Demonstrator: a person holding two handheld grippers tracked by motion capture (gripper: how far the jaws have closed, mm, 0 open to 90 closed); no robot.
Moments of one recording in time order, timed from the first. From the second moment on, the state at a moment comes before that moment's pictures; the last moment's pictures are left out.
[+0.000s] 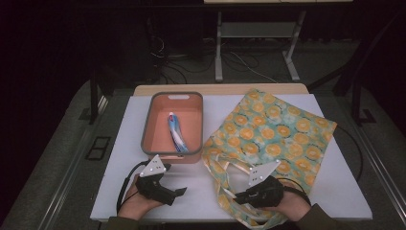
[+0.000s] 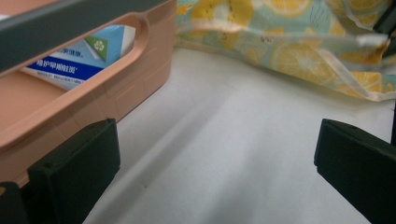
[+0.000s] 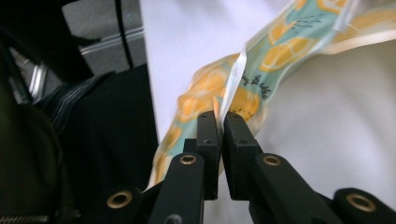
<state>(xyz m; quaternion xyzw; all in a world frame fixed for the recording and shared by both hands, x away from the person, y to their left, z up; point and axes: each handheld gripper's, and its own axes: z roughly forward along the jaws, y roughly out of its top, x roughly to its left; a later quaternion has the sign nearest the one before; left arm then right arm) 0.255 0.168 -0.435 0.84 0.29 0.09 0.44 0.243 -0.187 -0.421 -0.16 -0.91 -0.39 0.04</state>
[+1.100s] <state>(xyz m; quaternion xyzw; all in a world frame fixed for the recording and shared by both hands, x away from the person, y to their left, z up) 0.254 0.168 -0.434 0.84 0.29 0.09 0.44 0.387 -0.326 -0.439 -0.43 -0.82 -0.35 -0.14</state>
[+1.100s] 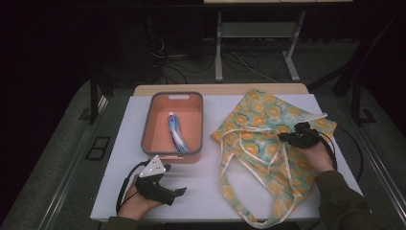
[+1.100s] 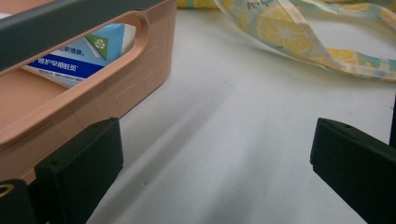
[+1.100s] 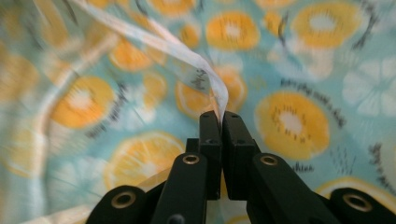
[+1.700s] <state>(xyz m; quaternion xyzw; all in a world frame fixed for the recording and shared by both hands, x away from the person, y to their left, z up) 0.254 0.168 -0.434 0.84 0.29 0.09 0.44 0.325 -0.288 -0.383 -0.35 -0.83 -0.42 -0.10</state>
